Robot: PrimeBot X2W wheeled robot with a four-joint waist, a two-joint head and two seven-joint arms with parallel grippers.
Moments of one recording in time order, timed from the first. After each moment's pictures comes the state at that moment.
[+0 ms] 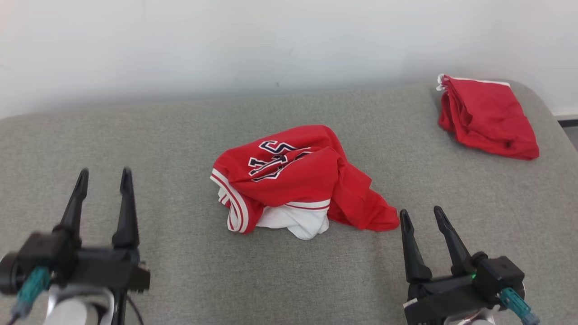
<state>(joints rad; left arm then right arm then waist) -0.29 0.43 -0.29 0.09 -0.54 0.17 -0.26 -0.10 -0.05 0.08 0.16 0.20 0.13 -0.26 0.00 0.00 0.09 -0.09</state>
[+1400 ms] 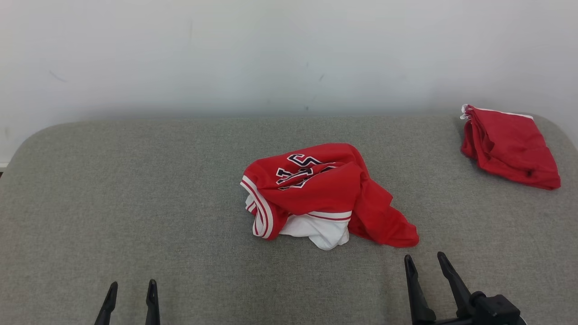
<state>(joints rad) 0.14 0.07 0.05 0.05 -0.16 -0.13 -0.26 0.04 -0.05 0.06 0.19 0.16 0.13 -0.26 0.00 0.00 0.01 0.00</state>
